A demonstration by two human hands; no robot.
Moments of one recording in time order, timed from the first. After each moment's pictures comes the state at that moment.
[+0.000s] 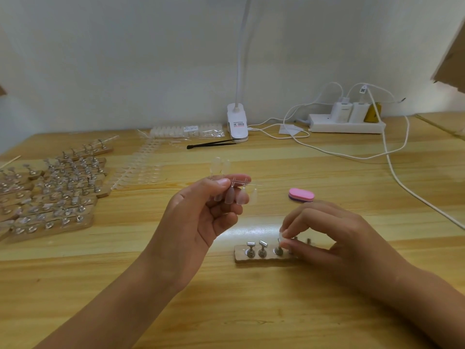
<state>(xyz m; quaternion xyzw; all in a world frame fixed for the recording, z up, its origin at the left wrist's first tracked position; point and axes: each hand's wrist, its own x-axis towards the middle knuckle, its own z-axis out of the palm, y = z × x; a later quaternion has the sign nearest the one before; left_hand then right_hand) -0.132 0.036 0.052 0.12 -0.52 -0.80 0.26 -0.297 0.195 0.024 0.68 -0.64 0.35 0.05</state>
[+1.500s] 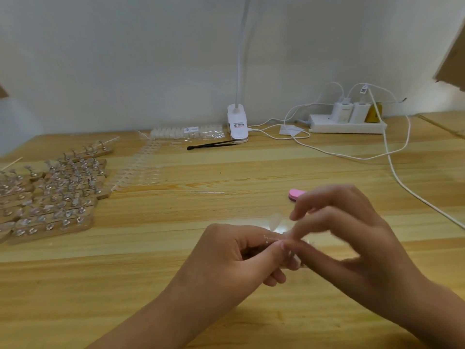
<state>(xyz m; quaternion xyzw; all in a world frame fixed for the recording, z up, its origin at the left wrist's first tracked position) -0.125 0.074 0.038 0.10 -0.79 -0.57 0.20 -0.274 0.200 0.045 0.67 -0.61 0.40 0.14</state>
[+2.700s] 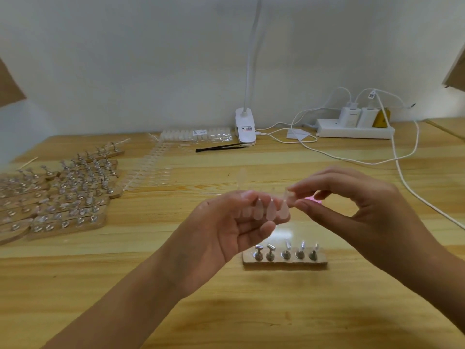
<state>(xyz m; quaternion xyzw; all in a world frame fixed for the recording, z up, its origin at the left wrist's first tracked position) -0.128 0.043 0.061 0.04 -0.50 -0.86 0.12 -0.291 0.187 0.070 0.63 -0.65 0.43 0.07</state>
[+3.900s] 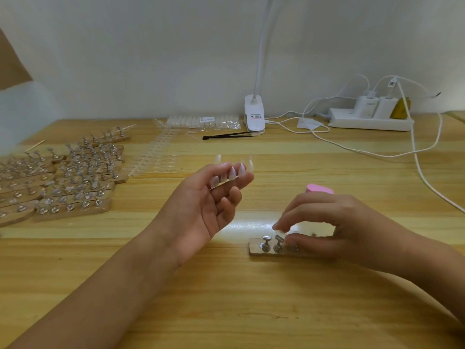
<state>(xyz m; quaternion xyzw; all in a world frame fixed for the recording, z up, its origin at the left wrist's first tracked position) -0.130 0.012 0.052 0.23 -0.39 -0.87 0.19 -0.309 0.169 0.037 0.74 -0.61 0.29 -0.08</state>
